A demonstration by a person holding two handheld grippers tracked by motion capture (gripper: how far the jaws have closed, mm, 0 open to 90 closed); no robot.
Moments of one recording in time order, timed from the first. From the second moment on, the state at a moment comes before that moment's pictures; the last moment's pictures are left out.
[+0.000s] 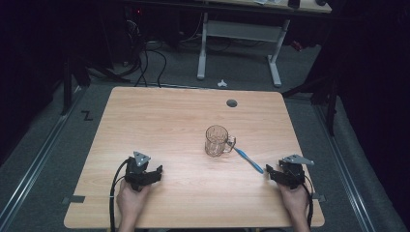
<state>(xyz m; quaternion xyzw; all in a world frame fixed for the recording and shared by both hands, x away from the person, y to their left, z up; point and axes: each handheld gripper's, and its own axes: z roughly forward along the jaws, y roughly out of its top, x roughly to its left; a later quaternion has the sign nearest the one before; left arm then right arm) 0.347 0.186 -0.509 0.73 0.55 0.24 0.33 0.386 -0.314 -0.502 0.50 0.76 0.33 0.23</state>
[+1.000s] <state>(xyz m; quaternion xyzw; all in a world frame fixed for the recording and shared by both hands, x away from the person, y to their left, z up) 0.347 0.187 -0.509 0.73 0.55 0.24 0.33 0.384 -0.311 -0.502 0.51 0.76 0.33 0.23</state>
